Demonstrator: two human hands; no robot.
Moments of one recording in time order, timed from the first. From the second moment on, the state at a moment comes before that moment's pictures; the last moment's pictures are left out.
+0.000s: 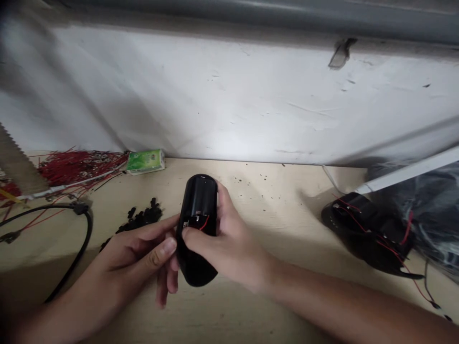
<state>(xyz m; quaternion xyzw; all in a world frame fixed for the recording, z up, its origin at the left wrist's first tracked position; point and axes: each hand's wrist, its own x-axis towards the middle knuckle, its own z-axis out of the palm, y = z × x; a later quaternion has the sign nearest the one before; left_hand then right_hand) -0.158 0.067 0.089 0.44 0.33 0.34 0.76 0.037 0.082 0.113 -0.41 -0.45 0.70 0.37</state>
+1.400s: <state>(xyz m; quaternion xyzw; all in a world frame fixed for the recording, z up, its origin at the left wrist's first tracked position) -0.172 0.032 0.068 0.42 0.40 0.38 0.72 0.038 0.067 0.119 -0.36 -0.59 0.67 0.26</state>
